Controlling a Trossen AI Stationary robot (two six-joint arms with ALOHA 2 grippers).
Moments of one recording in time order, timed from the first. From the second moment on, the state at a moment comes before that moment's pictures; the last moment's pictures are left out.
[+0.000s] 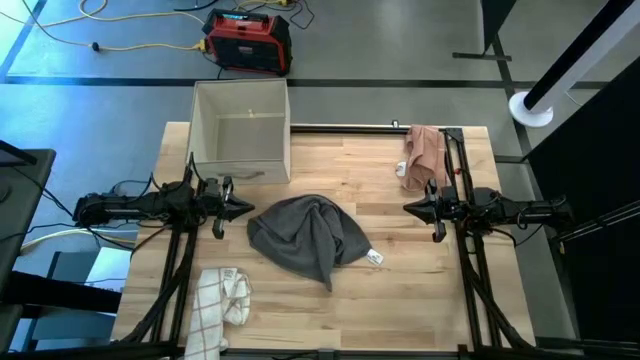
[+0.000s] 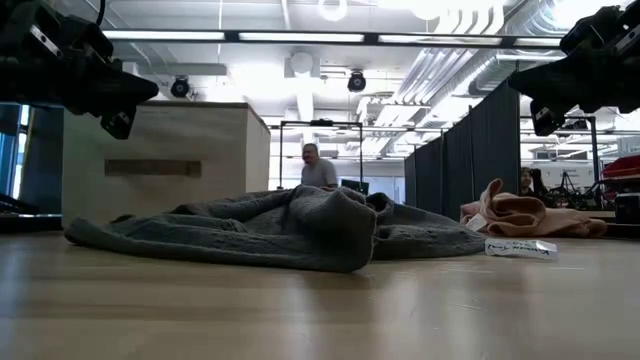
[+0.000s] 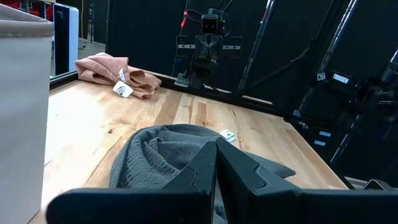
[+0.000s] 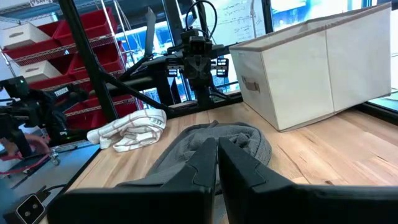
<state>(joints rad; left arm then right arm) 0.02 0.05 0.01 0.00 0.00 -0.23 0.05 0.02 0.01 0.03 0.06 0.23</state>
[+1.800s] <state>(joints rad) 0.02 0.62 1.21 -0.39 -0.36 -0.02 0.04 1.06 1.69 -0.47 0.15 0.21</state>
